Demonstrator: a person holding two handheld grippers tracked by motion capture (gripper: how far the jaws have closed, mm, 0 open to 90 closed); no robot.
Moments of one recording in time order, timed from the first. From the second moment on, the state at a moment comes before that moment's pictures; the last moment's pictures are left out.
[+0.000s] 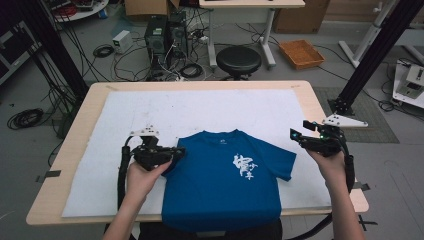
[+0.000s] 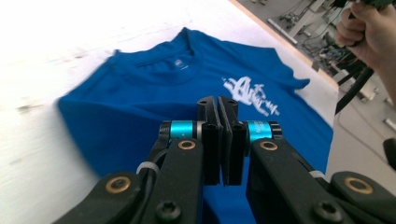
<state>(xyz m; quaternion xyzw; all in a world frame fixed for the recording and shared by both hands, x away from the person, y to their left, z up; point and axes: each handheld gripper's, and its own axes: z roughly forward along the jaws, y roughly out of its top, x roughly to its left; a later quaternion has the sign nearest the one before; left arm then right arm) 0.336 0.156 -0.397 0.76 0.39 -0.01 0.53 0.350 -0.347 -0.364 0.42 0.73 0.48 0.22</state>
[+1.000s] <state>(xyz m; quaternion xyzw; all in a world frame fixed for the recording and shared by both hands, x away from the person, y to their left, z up) 0.326 0.190 -0.399 0.75 0.39 0.16 0.51 0.342 -0.367 -0.394 0.48 0.72 0.45 0.21</state>
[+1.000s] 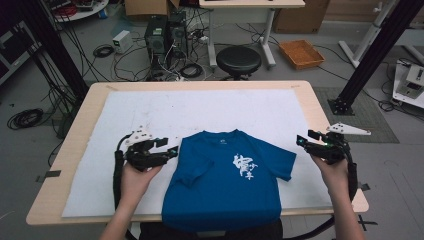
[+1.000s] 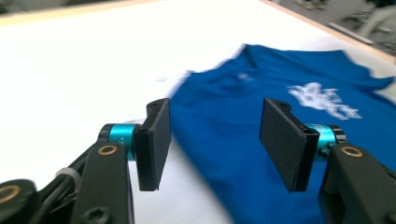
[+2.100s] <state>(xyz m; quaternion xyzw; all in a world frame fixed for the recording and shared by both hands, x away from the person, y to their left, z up) 0.328 0.242 -0.407 0.72 0.42 0.20 0.51 0.356 -0.359 -0.443 0.50 0.77 0.36 0.15</state>
